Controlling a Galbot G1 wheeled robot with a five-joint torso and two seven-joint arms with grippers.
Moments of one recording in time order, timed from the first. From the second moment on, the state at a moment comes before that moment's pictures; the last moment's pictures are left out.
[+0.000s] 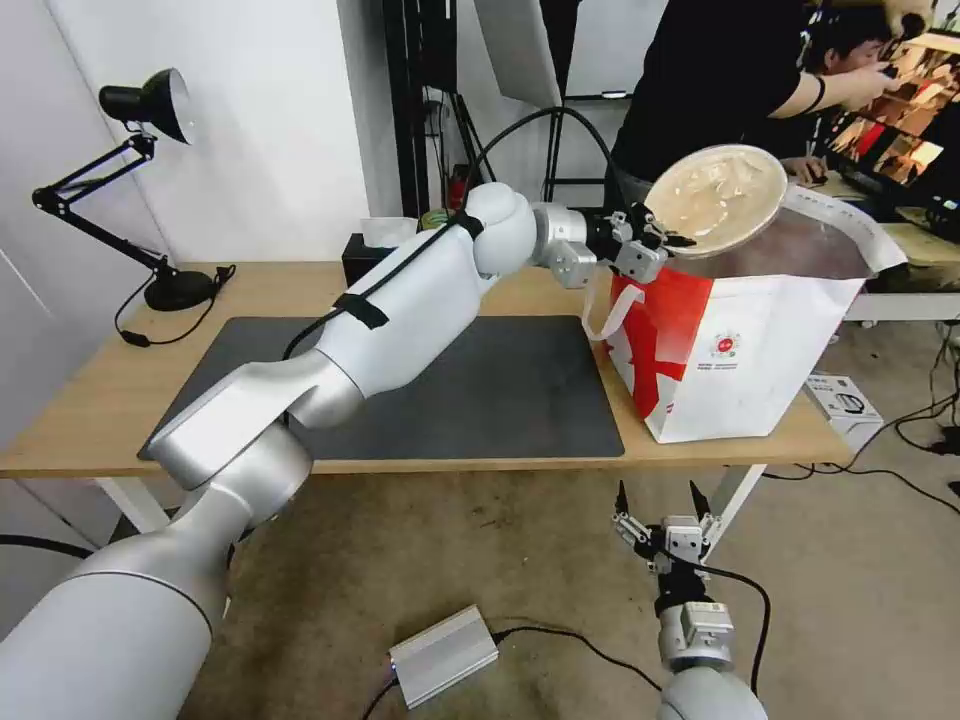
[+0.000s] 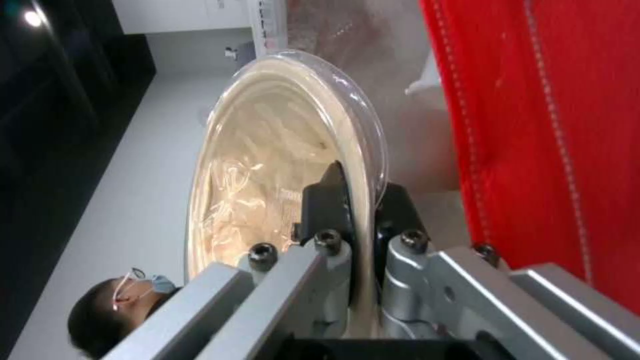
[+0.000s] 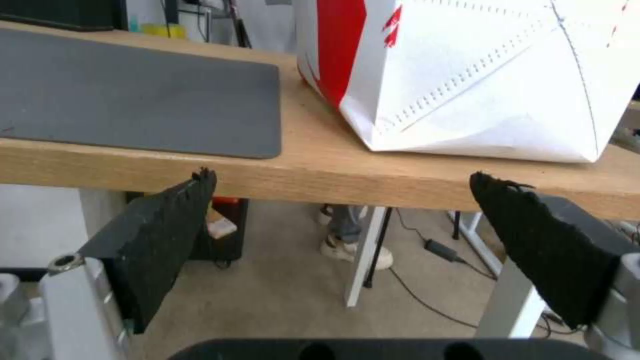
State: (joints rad) left arm -0.17 -1.51 0.44 -0.98 0.52 -0.56 0.46; right arm -1.55 1.16 0.26 1.95 0.10 0.11 0.52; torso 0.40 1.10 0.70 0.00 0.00
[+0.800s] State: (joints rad) left arm -0.17 -1.52 0.47 -0.94 0.49 -0.58 0.45; right arm -1.55 1.17 0.26 1.96 0.09 0.11 0.52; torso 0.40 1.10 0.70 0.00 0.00
